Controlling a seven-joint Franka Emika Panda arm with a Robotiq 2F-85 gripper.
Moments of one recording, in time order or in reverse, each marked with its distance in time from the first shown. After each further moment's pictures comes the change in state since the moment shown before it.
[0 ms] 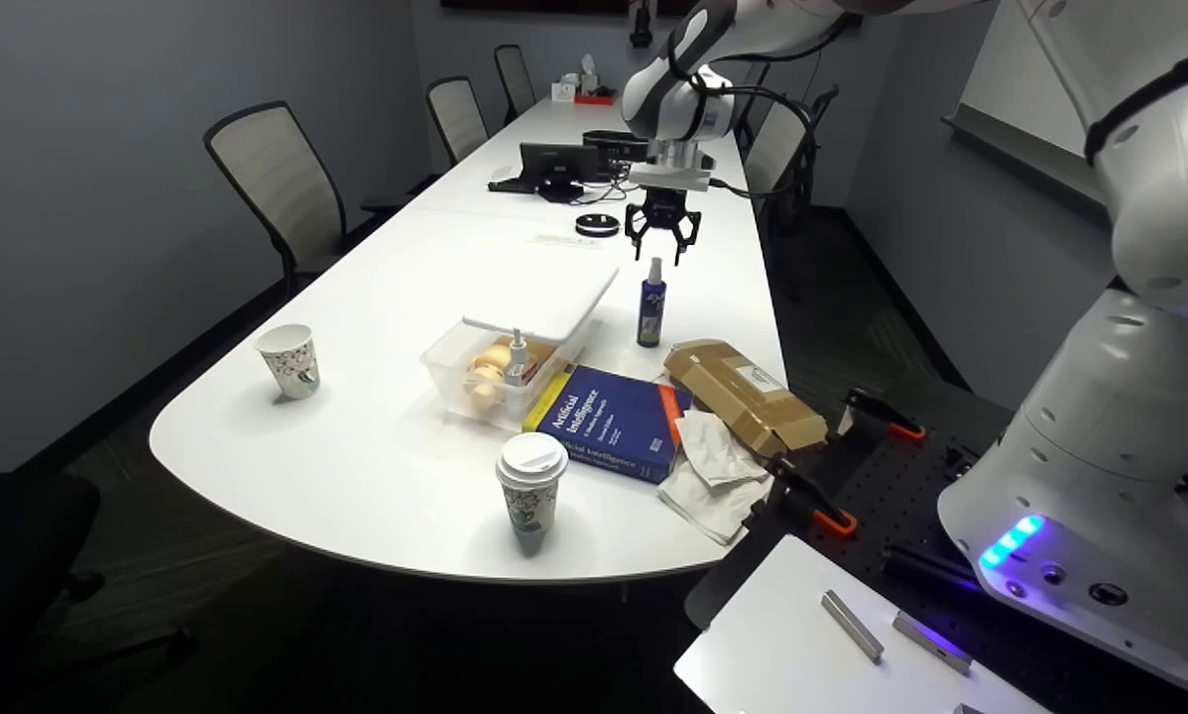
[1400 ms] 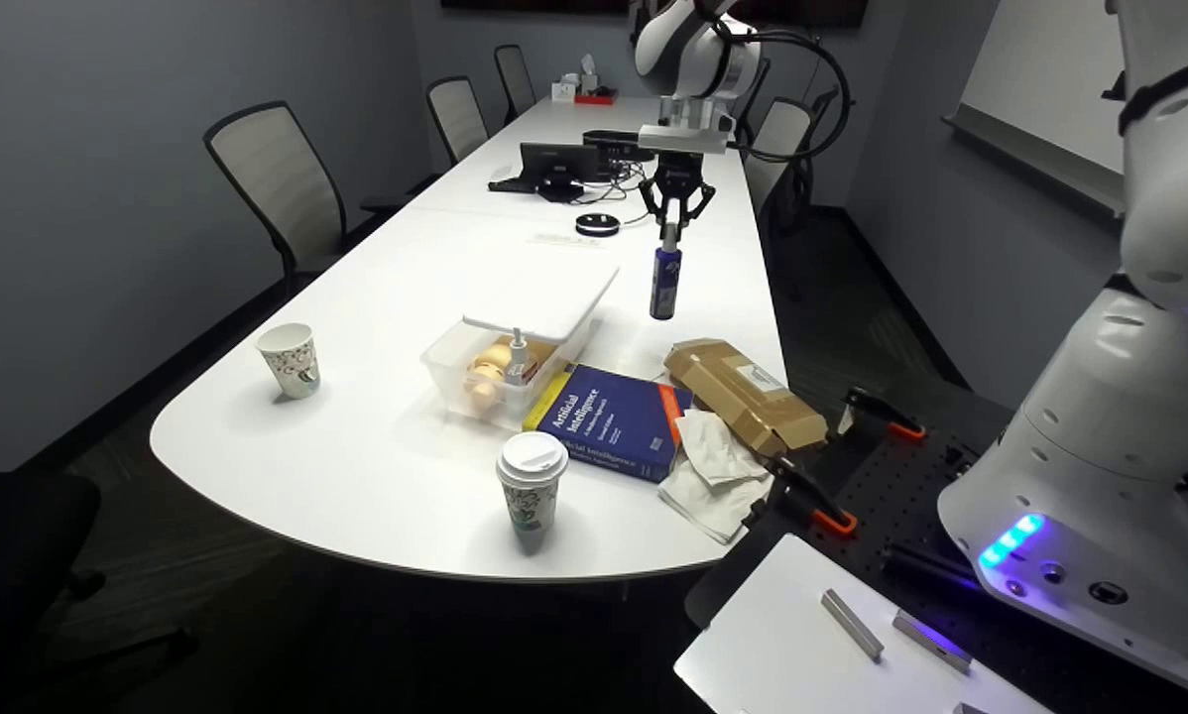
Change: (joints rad) arm 0.045 -0.256 -0.015 -0.252 -0.058 0.019 0.079
